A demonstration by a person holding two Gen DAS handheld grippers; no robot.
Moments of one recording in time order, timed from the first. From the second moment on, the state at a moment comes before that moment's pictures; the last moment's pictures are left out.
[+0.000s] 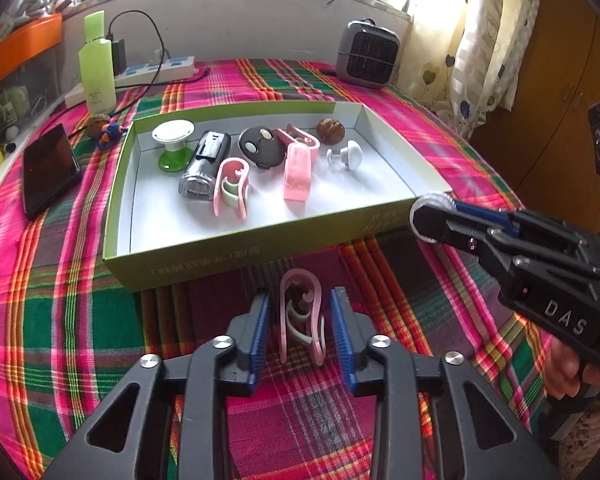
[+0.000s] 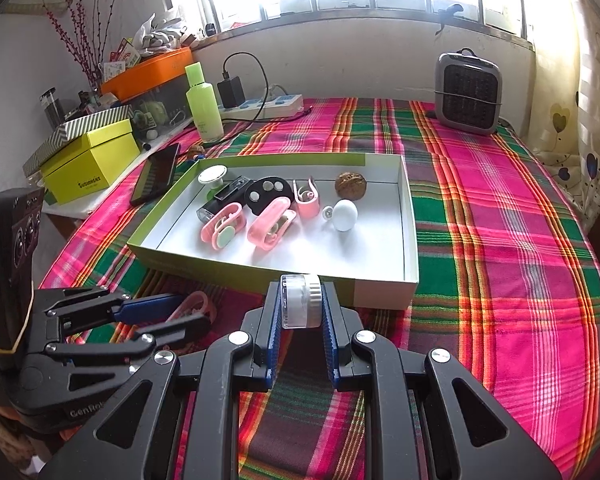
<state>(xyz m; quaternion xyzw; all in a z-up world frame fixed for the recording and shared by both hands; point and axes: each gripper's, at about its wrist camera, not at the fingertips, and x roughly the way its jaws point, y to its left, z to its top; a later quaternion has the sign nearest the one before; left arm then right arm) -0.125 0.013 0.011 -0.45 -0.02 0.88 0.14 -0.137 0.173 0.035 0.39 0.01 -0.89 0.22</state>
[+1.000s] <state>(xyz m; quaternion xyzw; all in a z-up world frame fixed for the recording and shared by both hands) -0.125 0.015 0.033 -0.42 -0.02 0.90 0.13 -0.138 0.174 0.041 0.38 0.01 -0.90 0.22</state>
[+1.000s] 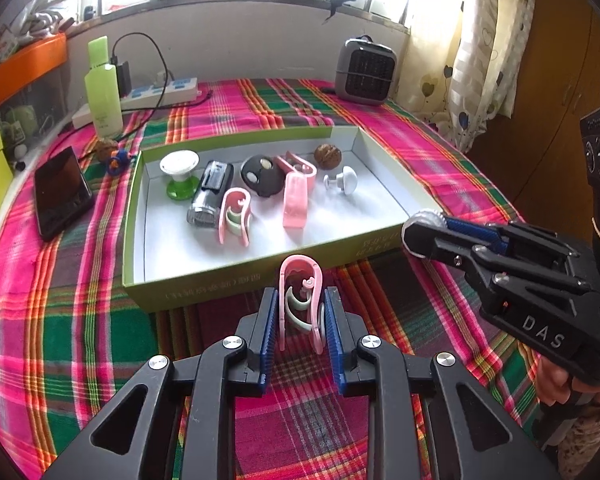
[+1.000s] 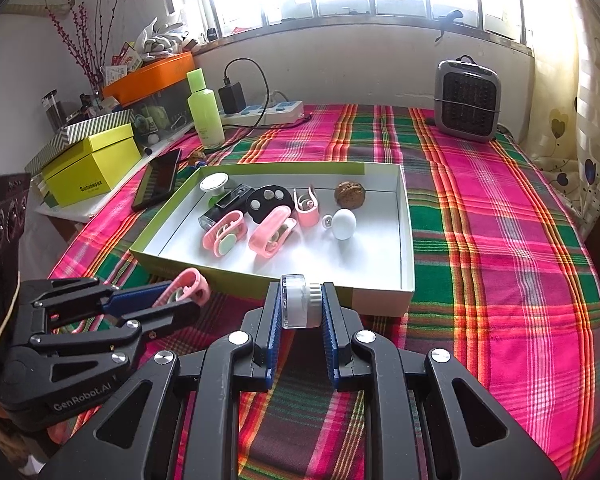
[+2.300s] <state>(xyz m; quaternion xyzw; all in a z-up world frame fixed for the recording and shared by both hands) -0.182 0.019 0.044 -0.41 -0.03 0.90 0.14 -0.184 0.174 0.038 0.39 0.01 -0.90 0.21</state>
